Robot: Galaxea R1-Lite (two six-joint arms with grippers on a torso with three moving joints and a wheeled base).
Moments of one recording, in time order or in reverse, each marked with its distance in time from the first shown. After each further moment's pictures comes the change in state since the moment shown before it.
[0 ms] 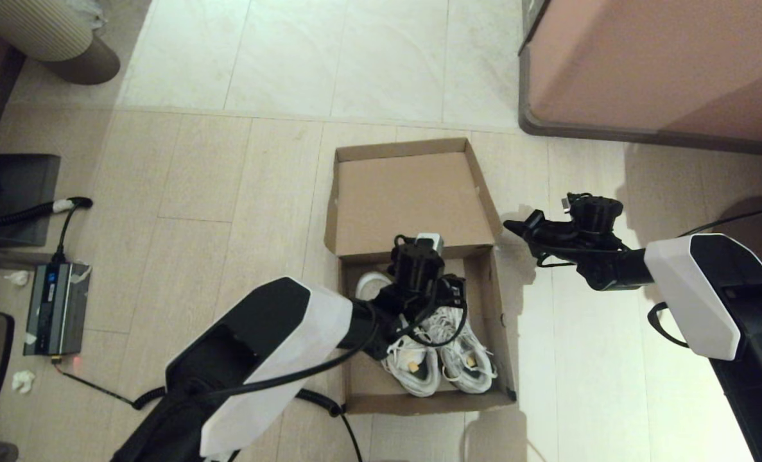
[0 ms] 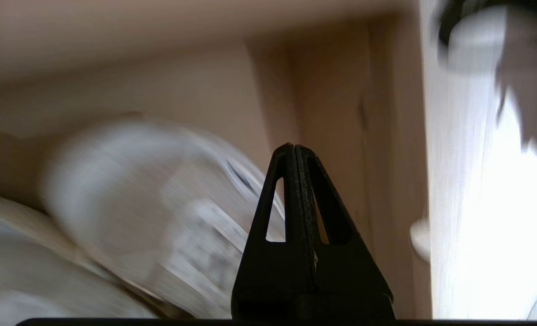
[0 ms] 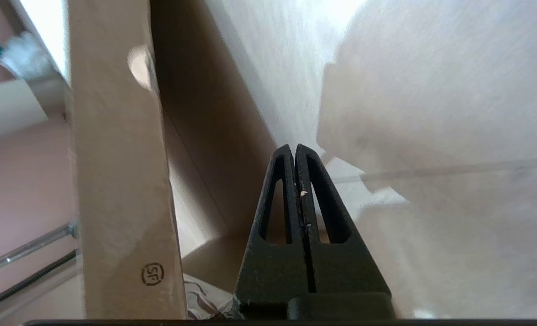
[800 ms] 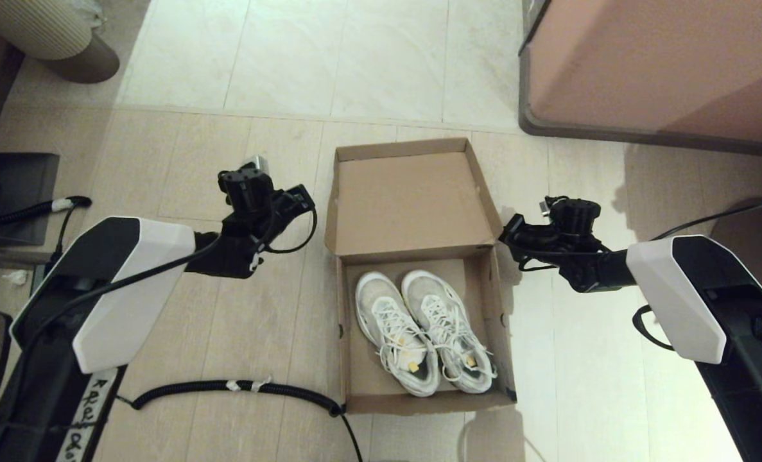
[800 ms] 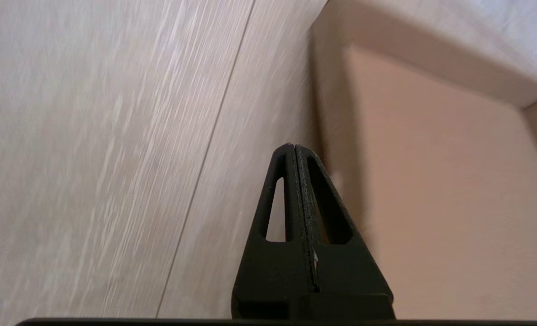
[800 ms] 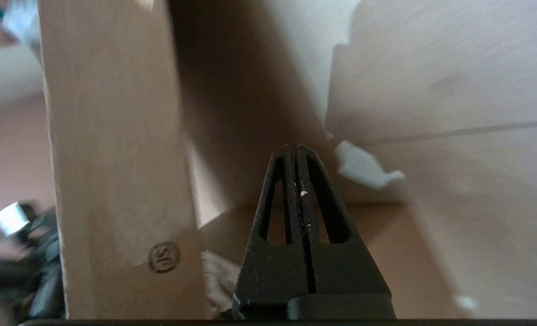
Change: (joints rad) left arm 0.509 -0.121 -0.010 -0.132 -0.089 -0.153; right arm 0.060 0.009 -0.005 0.016 0.030 0.007
